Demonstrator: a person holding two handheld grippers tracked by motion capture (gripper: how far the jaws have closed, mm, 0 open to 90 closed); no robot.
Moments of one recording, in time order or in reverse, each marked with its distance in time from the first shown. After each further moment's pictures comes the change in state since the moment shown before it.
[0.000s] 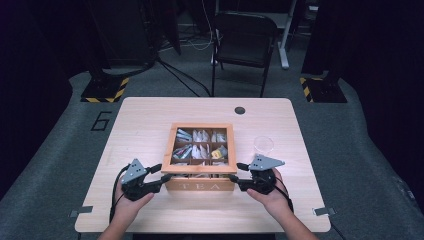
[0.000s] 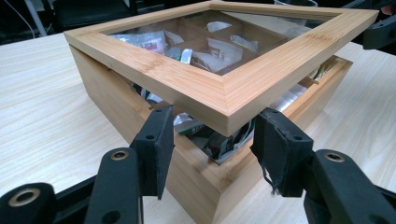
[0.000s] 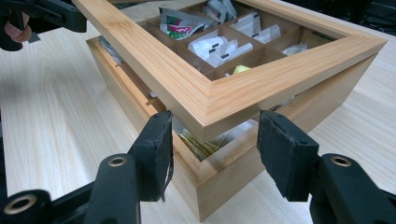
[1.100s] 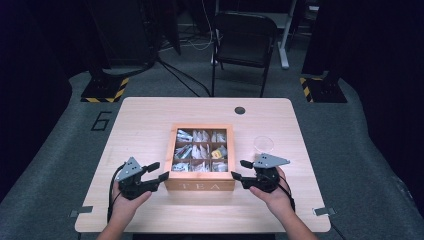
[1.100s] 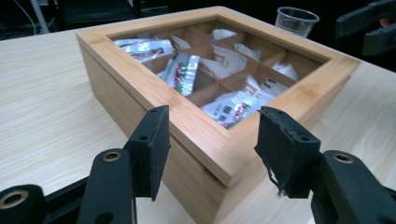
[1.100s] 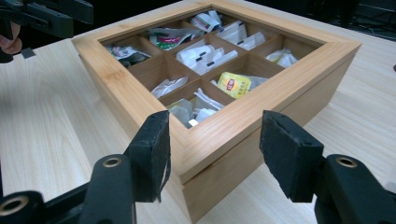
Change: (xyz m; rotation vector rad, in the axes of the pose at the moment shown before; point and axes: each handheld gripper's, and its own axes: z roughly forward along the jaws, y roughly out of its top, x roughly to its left) left arm 0.010 0.006 -0.007 -0.023 -0.001 -0.066; right arm -0.009 0.001 -0.007 -0.041 -0.021 0.049
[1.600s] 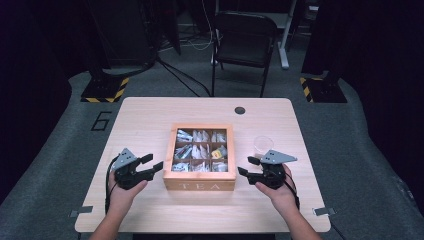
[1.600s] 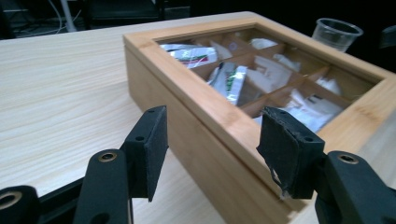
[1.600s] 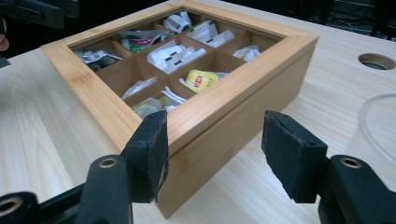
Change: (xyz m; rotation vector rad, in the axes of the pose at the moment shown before) left arm 0.029 0.004 0.006 0.004 0.080 -0.049; right arm -0.019 -0.005 -0.008 -0.003 -0.057 0.044
